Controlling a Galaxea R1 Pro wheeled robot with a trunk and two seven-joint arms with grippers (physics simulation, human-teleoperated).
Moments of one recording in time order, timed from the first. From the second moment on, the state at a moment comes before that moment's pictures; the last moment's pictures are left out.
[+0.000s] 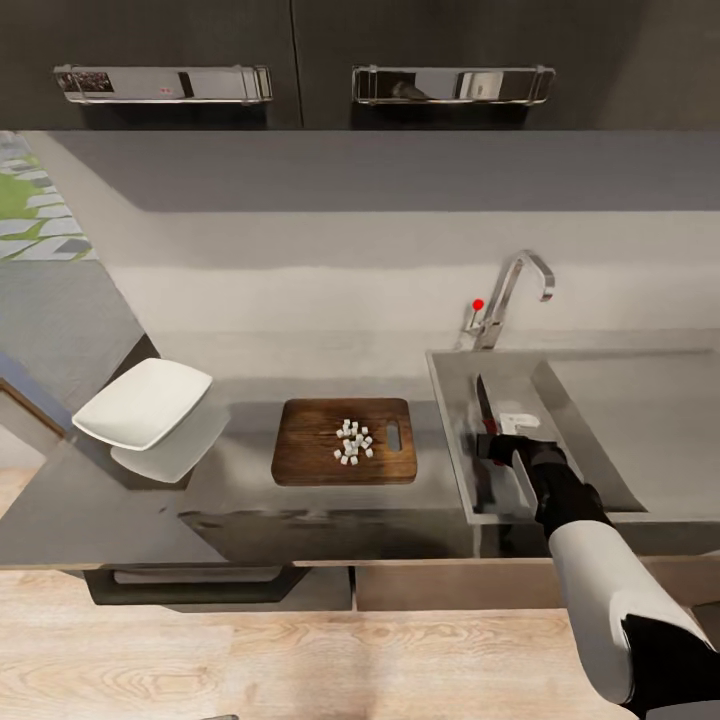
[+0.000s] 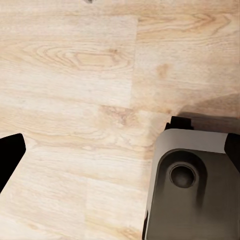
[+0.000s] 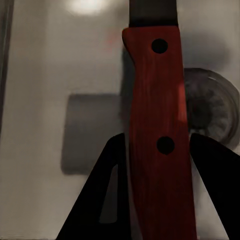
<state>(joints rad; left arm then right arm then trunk) -0.43 -0.04 -0.30 0.07 0.32 -0.30 0.35 -0.92 -0.04 -0.21 -0.72 0.19 0.51 0.15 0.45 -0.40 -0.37</state>
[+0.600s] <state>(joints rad) -0.43 -0.04 -0.30 0.07 0.32 -0.30 0.35 -0.92 -0.04 -0.21 -0.61 0.19 0.43 0.15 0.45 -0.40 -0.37</state>
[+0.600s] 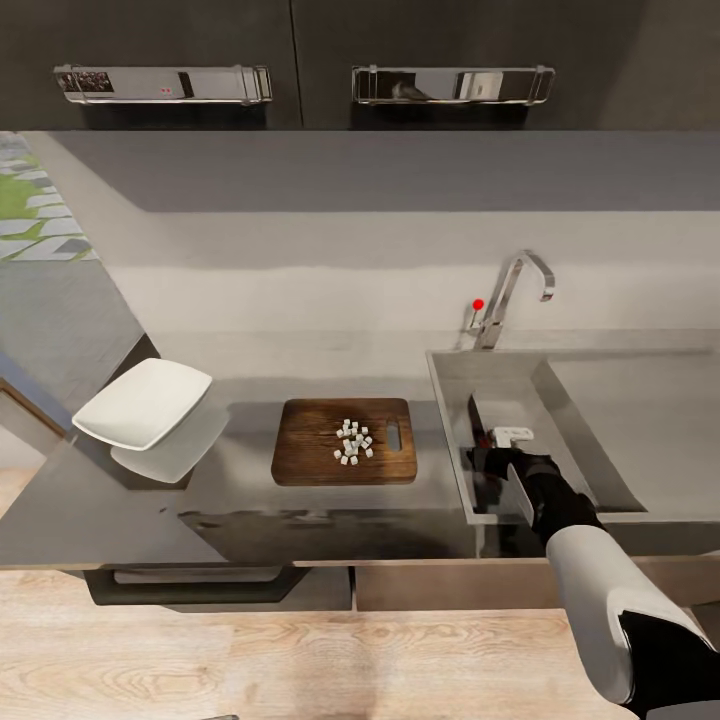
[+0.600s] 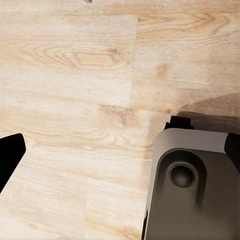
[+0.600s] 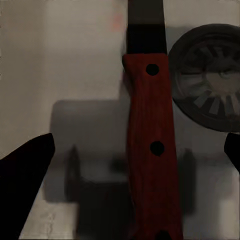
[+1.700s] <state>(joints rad) -0.43 -0.05 -0.30 0.07 0.32 -0.30 0.35 -0.92 -0.05 -0.22 -1.14 0.19 0.70 0.23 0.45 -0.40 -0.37</state>
